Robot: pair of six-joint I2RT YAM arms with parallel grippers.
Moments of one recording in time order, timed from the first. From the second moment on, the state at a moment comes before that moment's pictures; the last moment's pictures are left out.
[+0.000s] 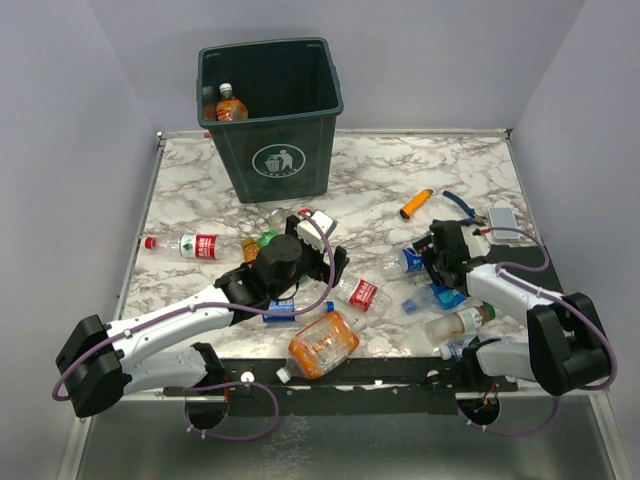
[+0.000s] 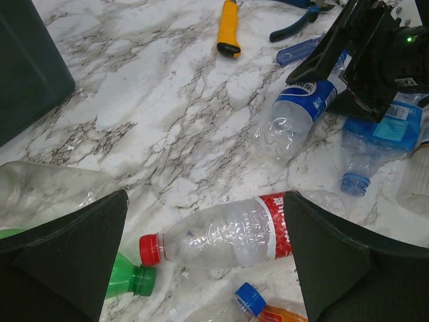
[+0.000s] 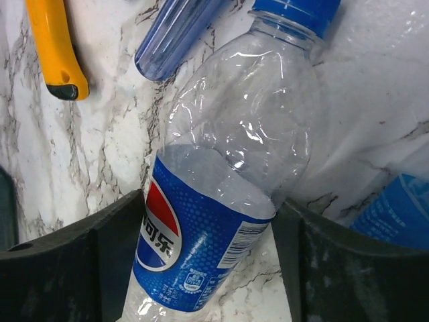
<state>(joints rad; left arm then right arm) -0.96 1.08 0.69 0.11 -0.21 -0.14 0.31 1.27 0.52 -0.15 0.35 1.29</state>
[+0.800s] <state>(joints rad) -0.96 0.95 0.68 0.17 -0.39 -0.18 0.38 0.83 0.71 0.01 -0.20 0.53</state>
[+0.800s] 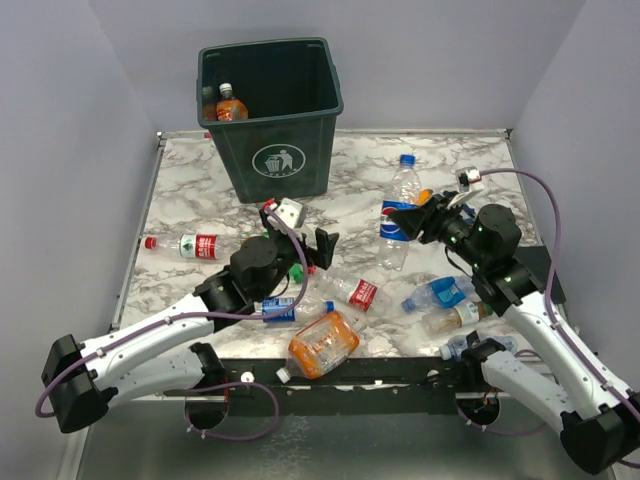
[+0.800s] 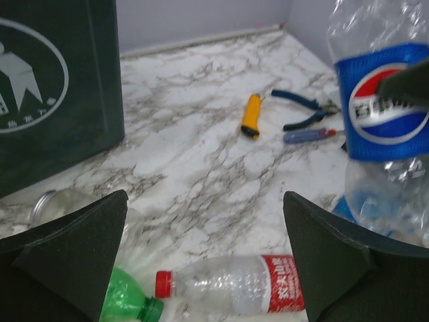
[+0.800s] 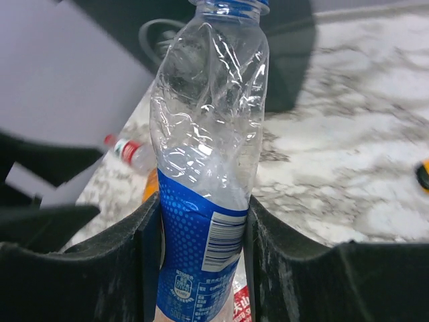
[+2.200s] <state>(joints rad) -0.69 1.30 1.19 0.22 0.41 -0.75 0.64 0.84 0.78 0.02 -0.39 0.08</state>
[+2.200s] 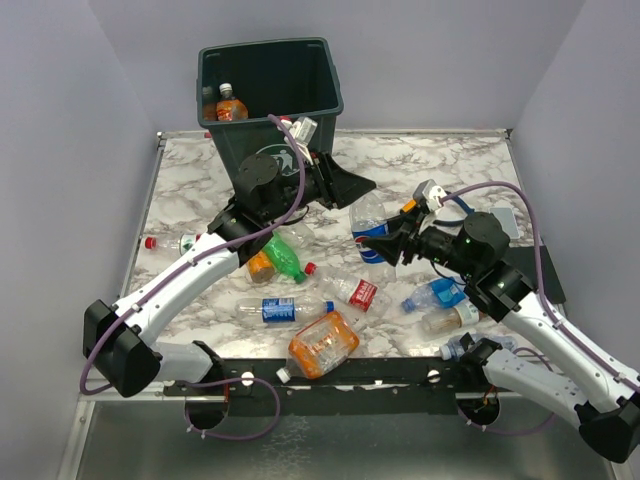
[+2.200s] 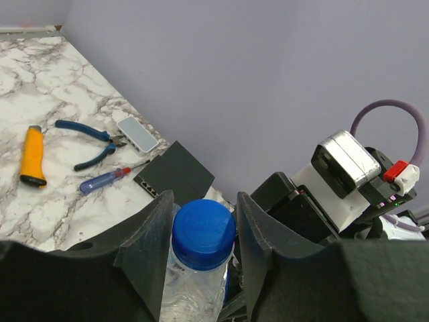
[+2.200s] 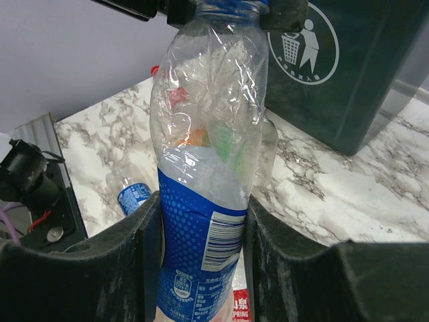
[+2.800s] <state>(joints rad) -0.69 1.30 1.17 0.23 0.44 -0.72 0.64 0.84 0.78 0.02 -0.37 0.08</state>
